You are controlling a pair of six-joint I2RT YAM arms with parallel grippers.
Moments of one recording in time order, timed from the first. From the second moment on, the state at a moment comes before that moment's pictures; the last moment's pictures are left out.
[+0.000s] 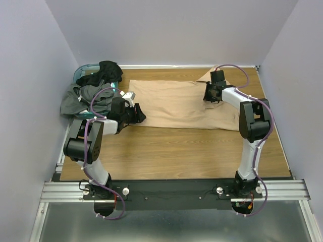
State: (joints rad) left arm -0.19 1.72 0.72 0.40 0.38 -0.30; right arm 0.19 2.07 1.47 -0.26 0.03 0.34
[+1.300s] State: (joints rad) left arm -0.19 1.72 0.72 0.40 0.38 -0.30; right arm 0.19 2.10 1.48 -0.29 0.06 0.37
